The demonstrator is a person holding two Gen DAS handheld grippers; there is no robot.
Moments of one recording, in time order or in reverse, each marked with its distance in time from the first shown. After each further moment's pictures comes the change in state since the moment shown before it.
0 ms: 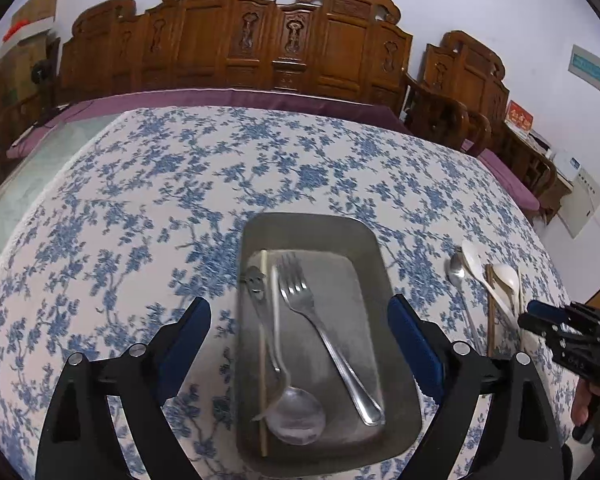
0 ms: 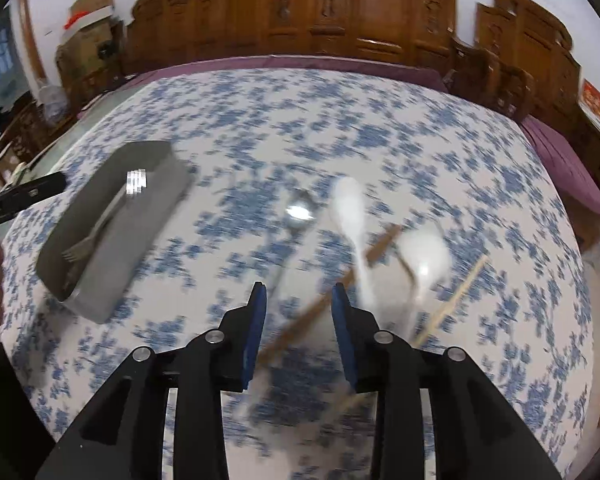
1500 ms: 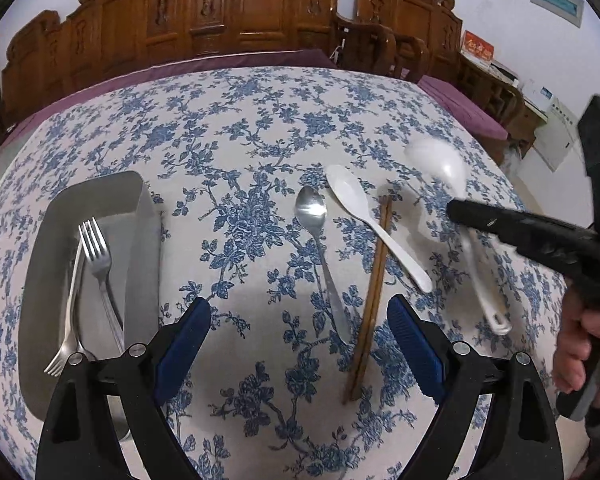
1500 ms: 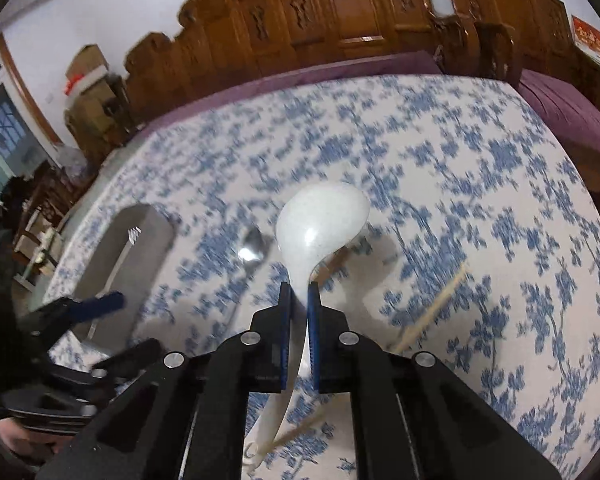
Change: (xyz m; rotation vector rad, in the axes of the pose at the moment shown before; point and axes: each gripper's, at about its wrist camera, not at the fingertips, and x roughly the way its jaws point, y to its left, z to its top) left arm 0.047 -0.173 -0.032 0.148 0.162 -0.053; right arm -0.003 -0.087 0.014 0.166 -0.075 0.221
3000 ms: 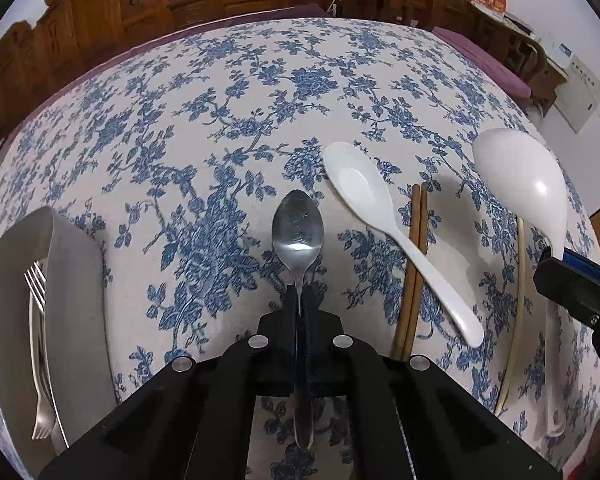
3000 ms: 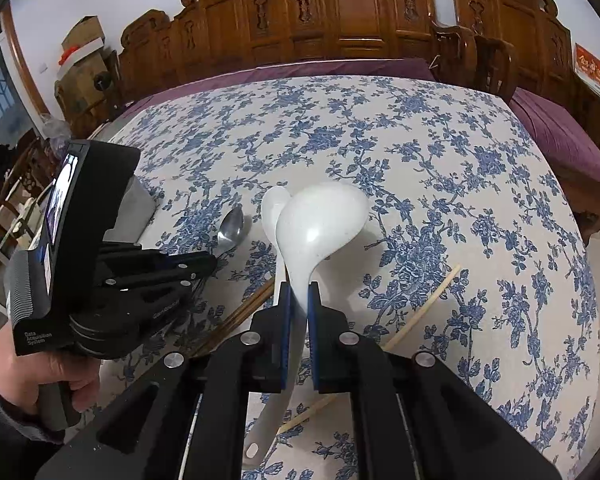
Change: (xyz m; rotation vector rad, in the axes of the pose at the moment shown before) left arm 0.085 -0.019 0.039 0.070 0.160 0.058; right arm 0.000 0.007 -0.016 -0.082 0.042 -0.119
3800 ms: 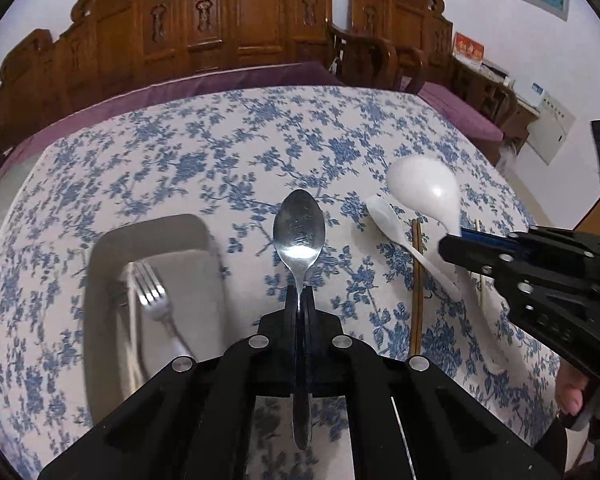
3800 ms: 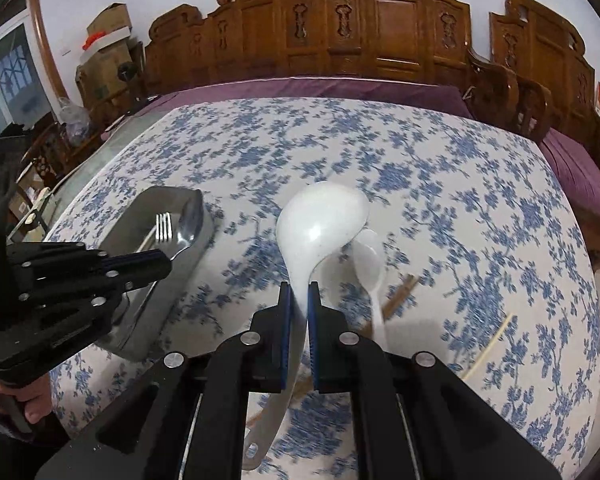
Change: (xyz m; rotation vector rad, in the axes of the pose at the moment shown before) left arm -0.107 0.079 -0.035 -0.007 -0.196 -0.066; right arm 0.000 0.088 0.032 -0.089 -0.033 0.020
